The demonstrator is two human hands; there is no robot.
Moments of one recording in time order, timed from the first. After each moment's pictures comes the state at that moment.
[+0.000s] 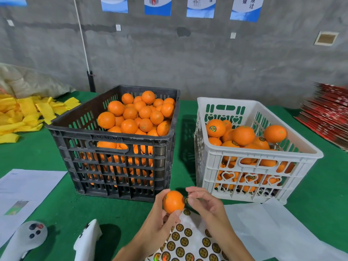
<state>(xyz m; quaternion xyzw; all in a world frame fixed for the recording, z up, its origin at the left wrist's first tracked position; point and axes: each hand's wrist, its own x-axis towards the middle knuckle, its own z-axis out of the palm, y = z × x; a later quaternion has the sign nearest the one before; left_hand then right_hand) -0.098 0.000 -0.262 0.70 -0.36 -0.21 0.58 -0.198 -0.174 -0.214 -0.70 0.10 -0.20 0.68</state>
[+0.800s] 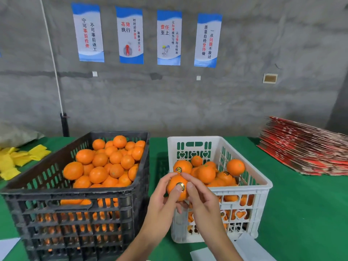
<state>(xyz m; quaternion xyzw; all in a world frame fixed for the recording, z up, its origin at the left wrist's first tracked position) -0.097 -0.120 -0.099 0.54 -0.39 -0.13 0.73 -0.205 -0.205 -0.069 -0.66 0.06 -0.38 0.64</state>
